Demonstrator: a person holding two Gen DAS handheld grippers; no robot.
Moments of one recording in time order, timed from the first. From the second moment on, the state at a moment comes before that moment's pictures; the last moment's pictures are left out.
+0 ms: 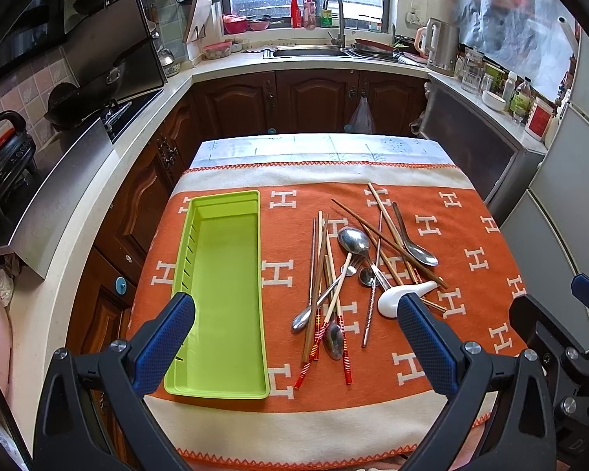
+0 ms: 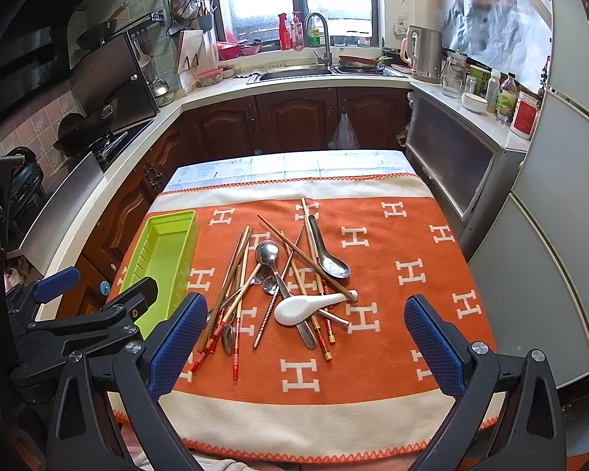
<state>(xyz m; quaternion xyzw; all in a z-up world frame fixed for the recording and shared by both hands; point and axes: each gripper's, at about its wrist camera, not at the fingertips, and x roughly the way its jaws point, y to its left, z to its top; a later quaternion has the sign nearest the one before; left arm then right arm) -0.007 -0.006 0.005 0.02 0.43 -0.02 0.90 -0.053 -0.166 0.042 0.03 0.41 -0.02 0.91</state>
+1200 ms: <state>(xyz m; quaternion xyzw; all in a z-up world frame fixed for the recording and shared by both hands) 0.045 -0.013 -0.013 0.03 0.46 -0.07 0.88 -0.004 -0.202 0.019 0.07 0.46 0.01 0.89</state>
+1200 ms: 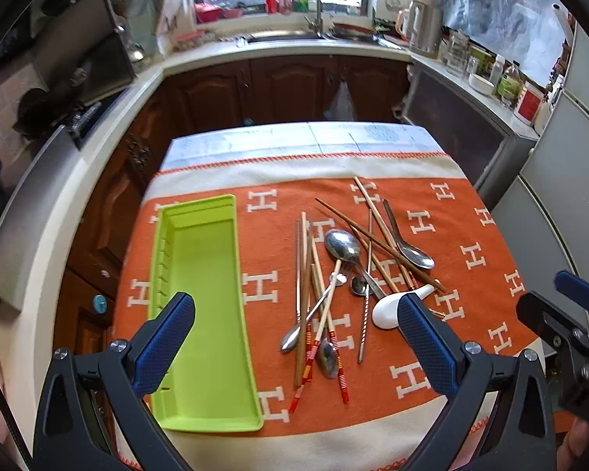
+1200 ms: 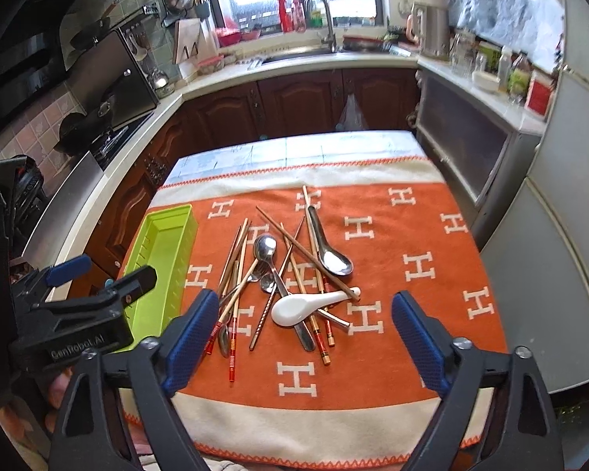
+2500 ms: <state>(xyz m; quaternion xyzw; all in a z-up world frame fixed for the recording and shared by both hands) 0.210 -0.023 -0.167 -0.02 0.64 -0.09 0.77 0.199 -0.165 -0.200 -0.06 0.57 0.17 0.80</state>
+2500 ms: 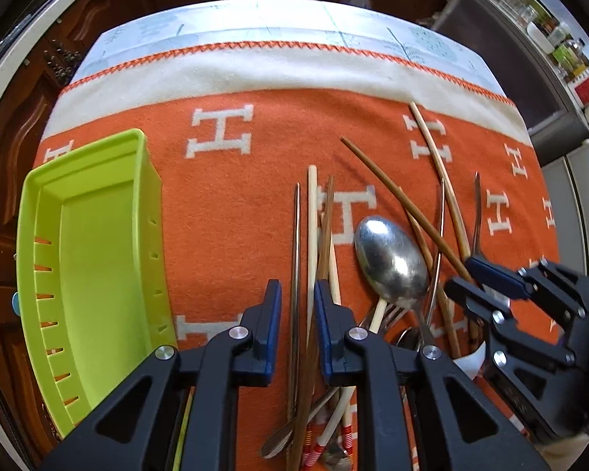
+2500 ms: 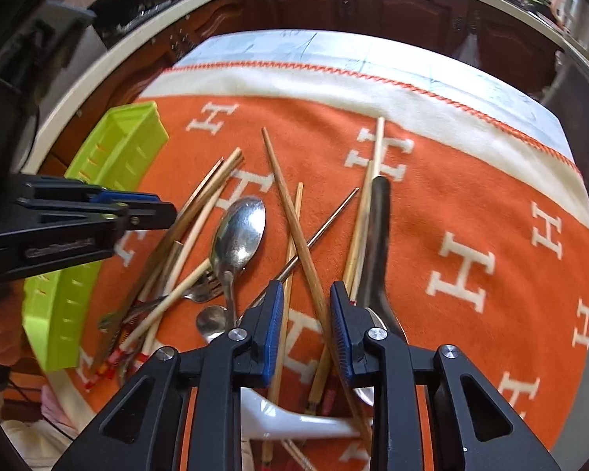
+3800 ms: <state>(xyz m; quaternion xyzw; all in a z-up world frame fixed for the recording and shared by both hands) 0.131 0.009 -0.134 -0.04 0.61 -0.12 0.78 0.112 -0.185 -0.156 0.16 0.55 0.20 0.79</state>
